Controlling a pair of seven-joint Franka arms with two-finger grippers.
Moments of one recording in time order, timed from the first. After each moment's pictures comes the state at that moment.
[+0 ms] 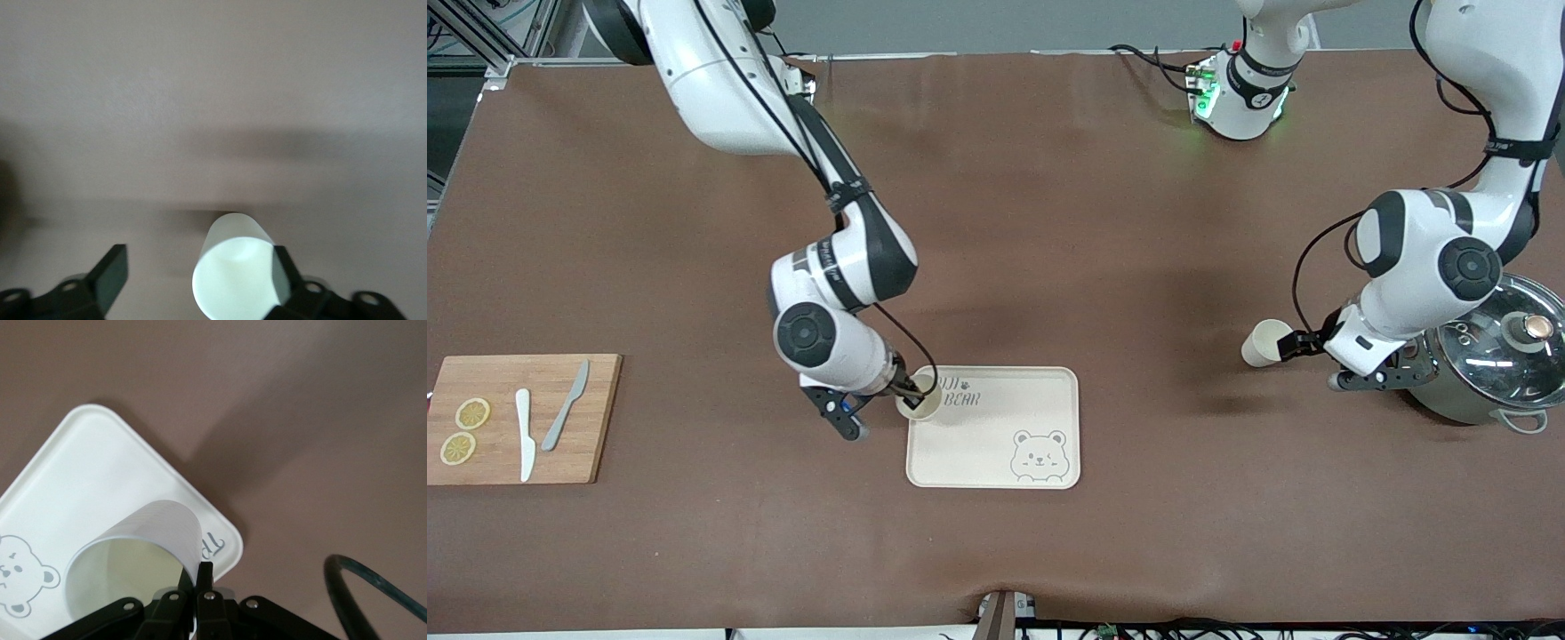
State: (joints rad) left arm 0.21 0.30 -0.24 -2.02 0.05 2.32 -0.11; right arm 0.53 0.74 -0.12 -1.27 0.27 1.97 1.10
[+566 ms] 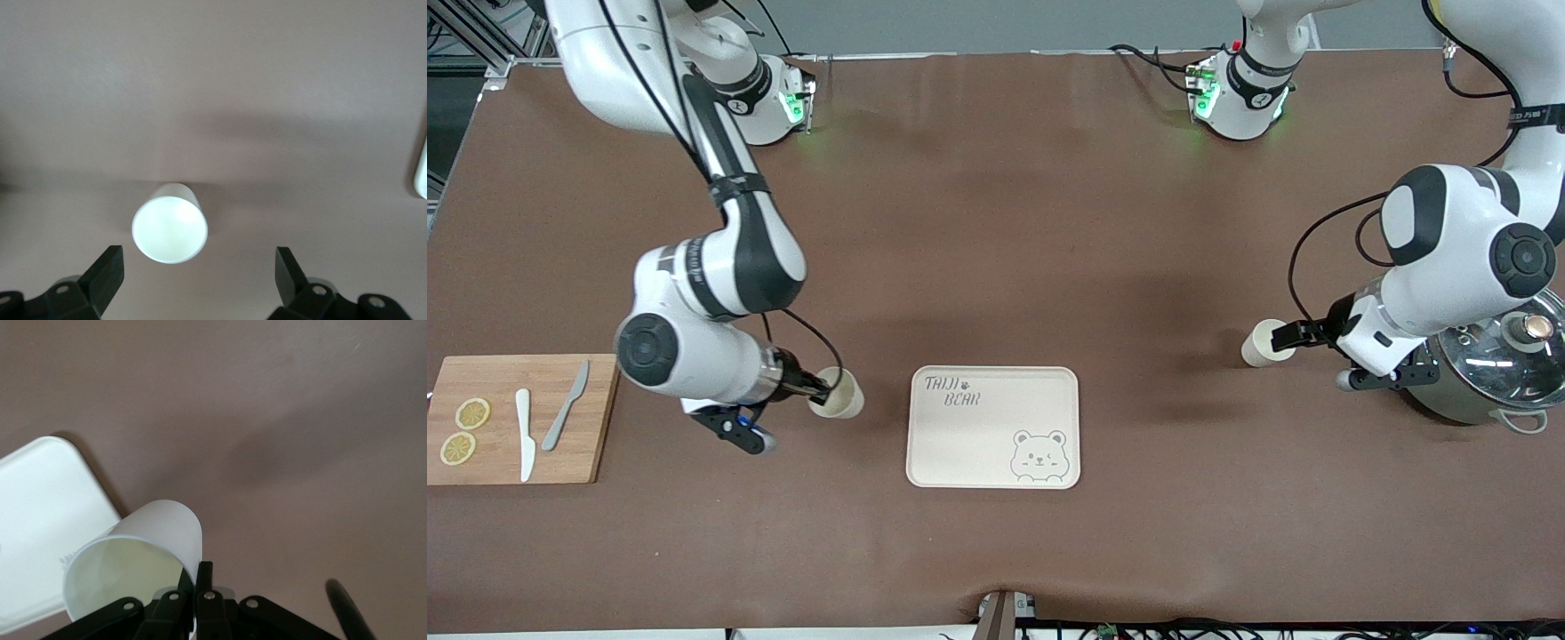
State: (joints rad) left arm 0.21 0.26 -0.32 -1.88 -0.06 2.08 -0.18; right arm 0.35 0.55 -0.13 -1.50 0.27 1.94 0.55
